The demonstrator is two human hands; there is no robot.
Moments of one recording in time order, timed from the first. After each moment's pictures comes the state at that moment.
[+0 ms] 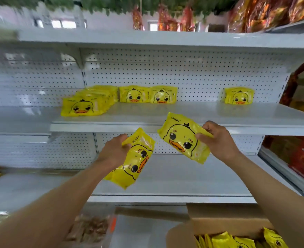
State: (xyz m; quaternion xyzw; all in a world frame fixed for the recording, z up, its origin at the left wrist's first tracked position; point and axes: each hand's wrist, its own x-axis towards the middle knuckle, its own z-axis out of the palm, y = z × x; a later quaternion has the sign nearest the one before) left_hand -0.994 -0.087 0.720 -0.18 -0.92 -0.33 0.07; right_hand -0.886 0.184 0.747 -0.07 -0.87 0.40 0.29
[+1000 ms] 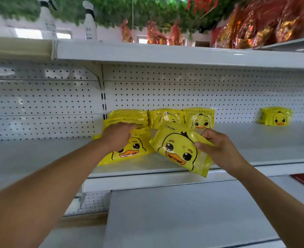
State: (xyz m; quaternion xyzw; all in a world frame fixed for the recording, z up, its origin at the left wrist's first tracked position) left_hand -1.304 -0.203 0.803 -0.36 -0.92 -0.06 0.16; right_hand -1.113 0.027 0.784 -0.04 -0.83 0.47 0.30
